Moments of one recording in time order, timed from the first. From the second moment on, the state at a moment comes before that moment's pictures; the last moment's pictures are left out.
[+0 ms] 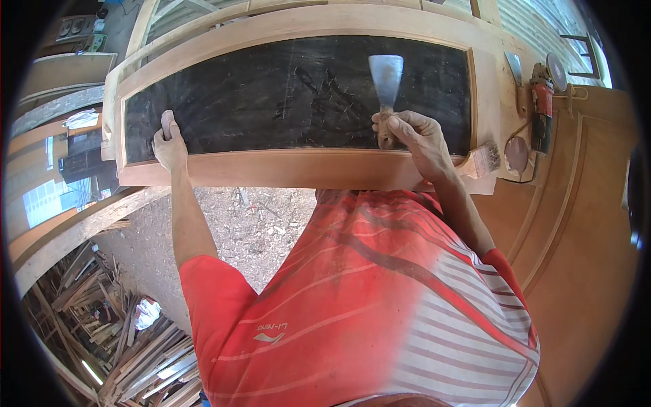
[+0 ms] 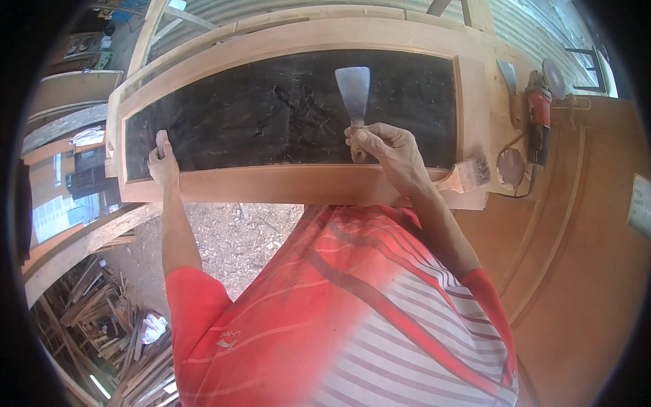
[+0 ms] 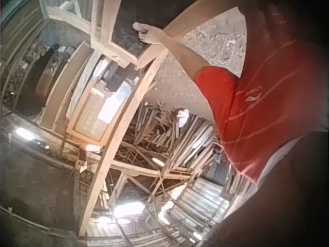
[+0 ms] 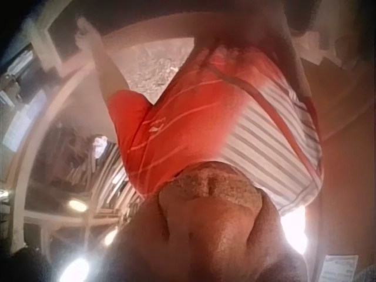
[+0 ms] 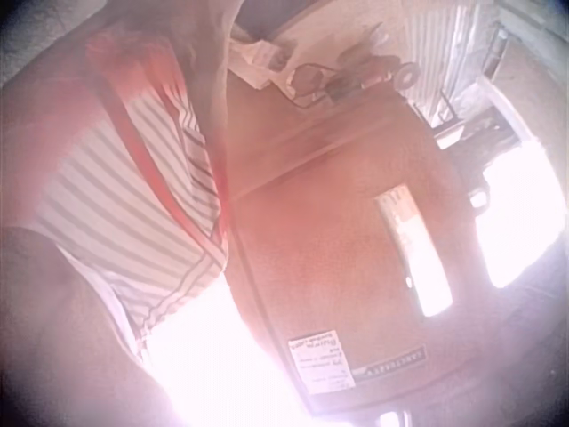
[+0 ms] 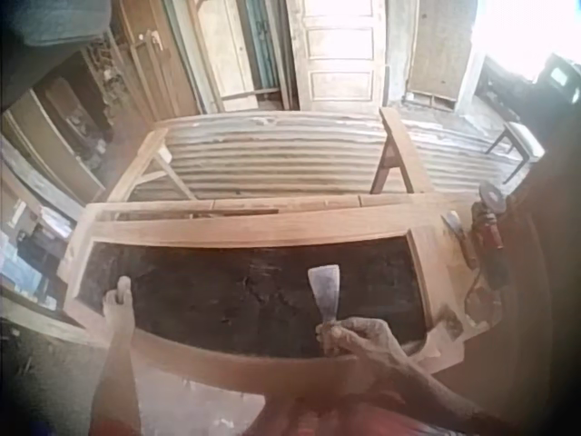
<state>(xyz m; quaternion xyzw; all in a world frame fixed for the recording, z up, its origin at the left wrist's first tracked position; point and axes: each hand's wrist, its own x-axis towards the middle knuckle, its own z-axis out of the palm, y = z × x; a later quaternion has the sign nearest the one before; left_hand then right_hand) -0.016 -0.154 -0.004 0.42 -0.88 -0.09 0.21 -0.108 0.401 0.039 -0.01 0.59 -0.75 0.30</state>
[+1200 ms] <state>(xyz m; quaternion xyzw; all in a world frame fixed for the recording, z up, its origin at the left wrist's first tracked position) -0.013 -0.164 -0.009 0.42 -0.88 -0.07 0.21 -0.113 0.414 0.028 0.04 0.59 -0.77 0.25</state>
